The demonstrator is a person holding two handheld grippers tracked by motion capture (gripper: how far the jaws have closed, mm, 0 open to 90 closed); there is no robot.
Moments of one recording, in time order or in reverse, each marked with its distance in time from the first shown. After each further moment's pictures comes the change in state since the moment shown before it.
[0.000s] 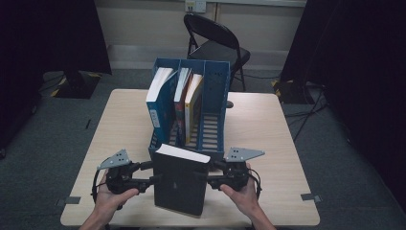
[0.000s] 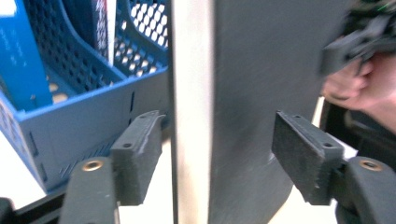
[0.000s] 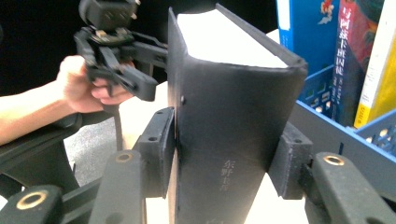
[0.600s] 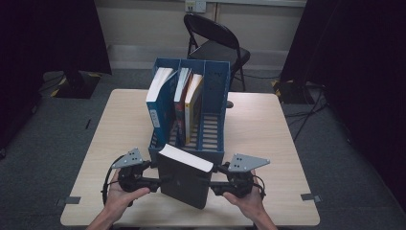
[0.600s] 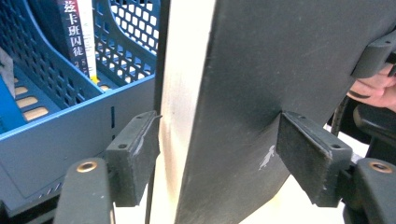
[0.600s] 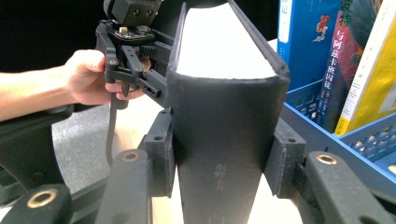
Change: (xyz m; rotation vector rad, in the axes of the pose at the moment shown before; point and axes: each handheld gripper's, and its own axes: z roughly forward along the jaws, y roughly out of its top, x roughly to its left) left arm -0.011 0.007 0.024 -0.007 0.000 0.073; right arm 0.019 -0.002 -0.014 -0.002 -0.057 -0.124
